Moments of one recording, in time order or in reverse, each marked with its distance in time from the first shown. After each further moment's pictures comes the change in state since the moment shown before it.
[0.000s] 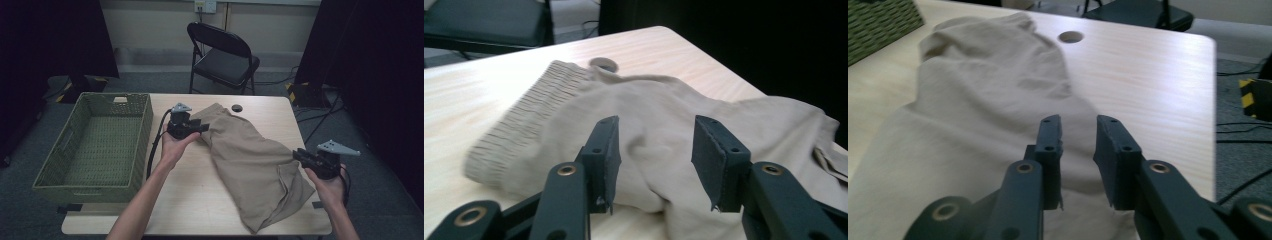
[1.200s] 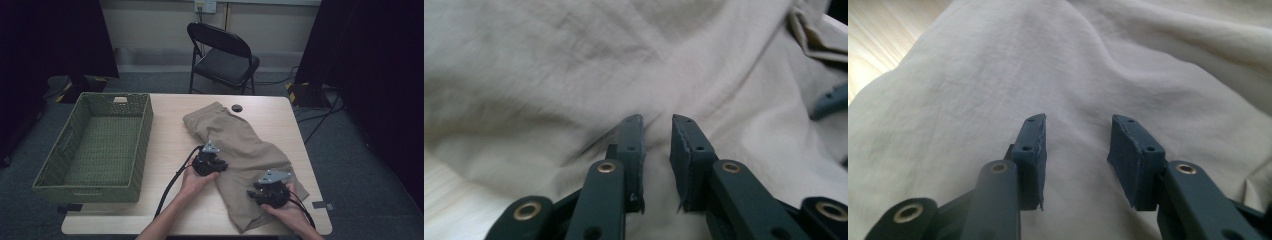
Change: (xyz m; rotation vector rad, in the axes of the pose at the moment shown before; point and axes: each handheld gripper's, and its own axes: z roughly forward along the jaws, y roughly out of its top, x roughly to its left) left arm -0.048 -0.098 0.069 0.217 -0.115 0.106; right arm 0.109 -0.068 0.063 0.308 0.241 -0.282
